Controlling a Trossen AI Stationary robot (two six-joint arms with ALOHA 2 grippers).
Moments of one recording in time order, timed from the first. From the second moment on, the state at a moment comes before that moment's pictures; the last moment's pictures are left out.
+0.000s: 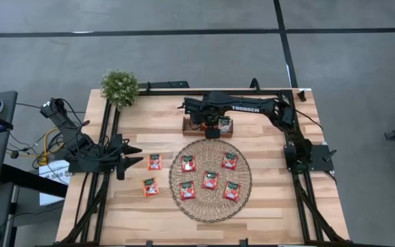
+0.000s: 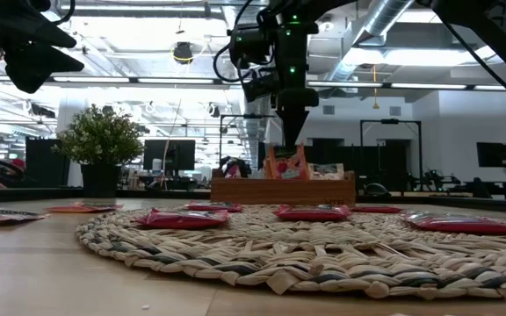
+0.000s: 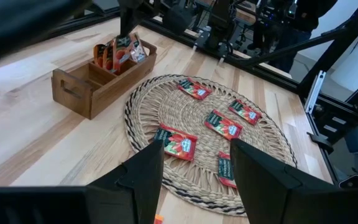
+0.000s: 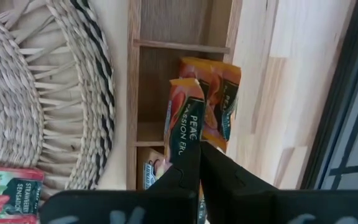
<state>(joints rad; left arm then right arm) -0.80 0.39 0.37 -0.43 -0.91 -0.76 -0.24 2.17 1.97 -1.30 0.21 -0.34</state>
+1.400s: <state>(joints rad) -0.80 0.39 0.37 -0.43 -0.92 -0.75 -0.28 2.17 1.94 -1.23 0.16 -0.33</state>
